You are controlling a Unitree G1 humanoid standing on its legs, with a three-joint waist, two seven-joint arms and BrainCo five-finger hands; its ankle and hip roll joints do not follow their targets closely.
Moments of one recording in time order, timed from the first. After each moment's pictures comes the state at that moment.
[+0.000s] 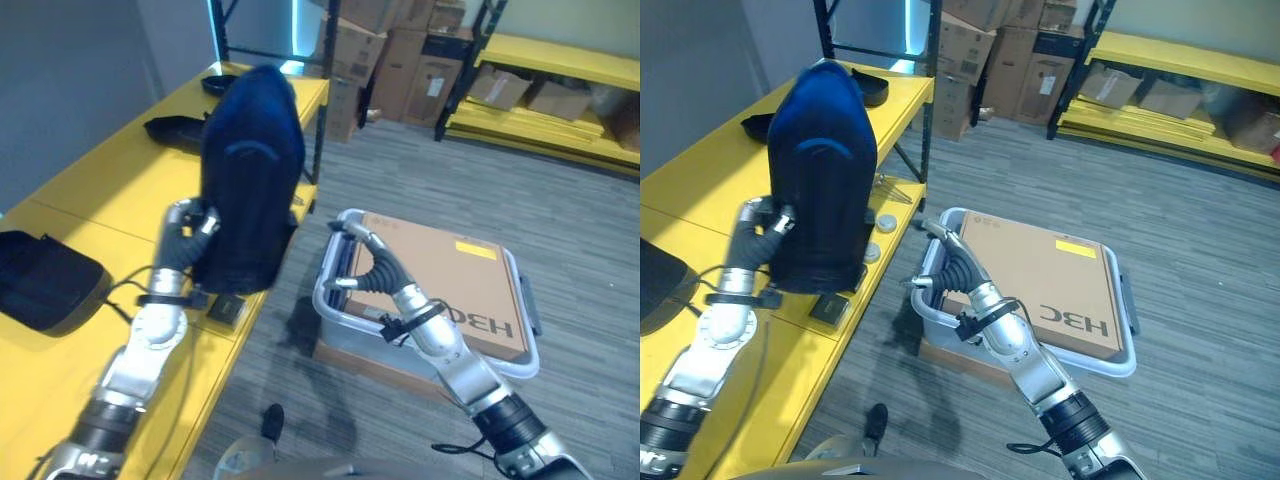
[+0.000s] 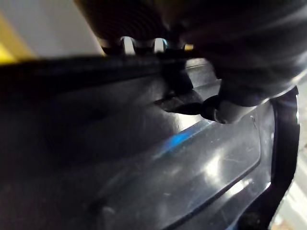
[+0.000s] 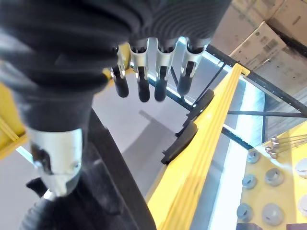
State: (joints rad) left arm -0.08 0.55 -0.10 -0.10 0.23 -0.19 0.38; right arm -0.14 -0.48 0.37 -0.11 -0.11 -0.29 -0.15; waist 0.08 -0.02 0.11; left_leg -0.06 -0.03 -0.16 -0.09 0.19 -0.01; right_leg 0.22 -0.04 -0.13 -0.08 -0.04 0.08
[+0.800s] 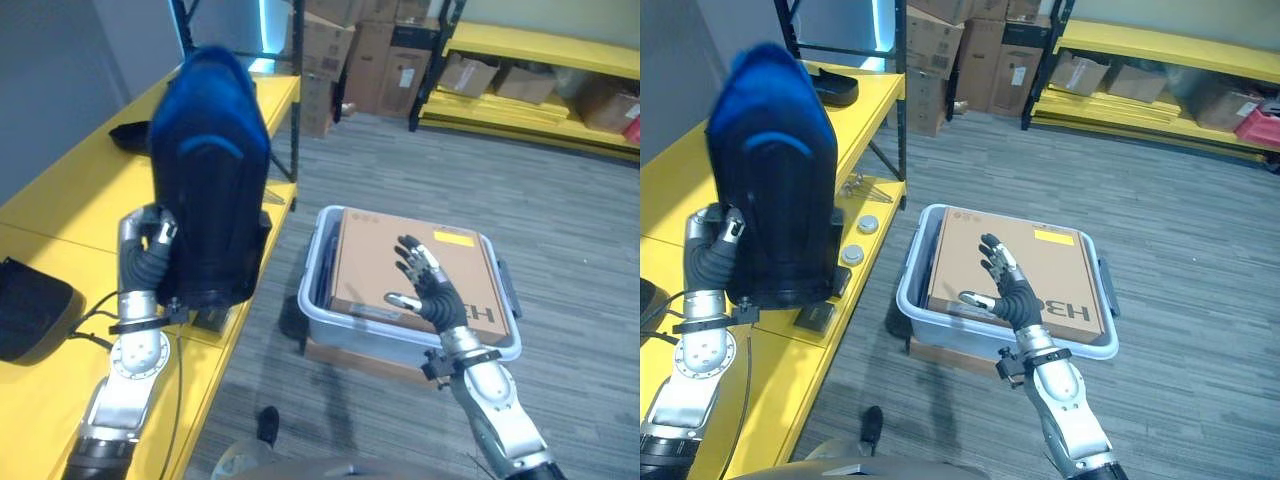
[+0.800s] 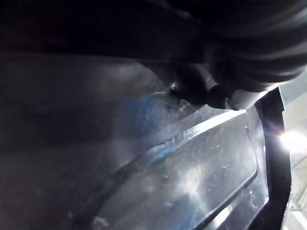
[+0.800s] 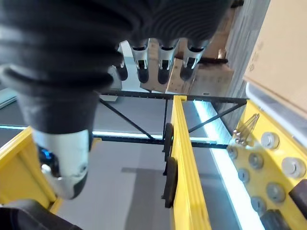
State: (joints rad) left arm 0.07 0.40 0.05 -0.28 0.13 -0.31 0.45; right arm 0.12 -0.44 0.22 -0.18 0.37 -0.30 0.02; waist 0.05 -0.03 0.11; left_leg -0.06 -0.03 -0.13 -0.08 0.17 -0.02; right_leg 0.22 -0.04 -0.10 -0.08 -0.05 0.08
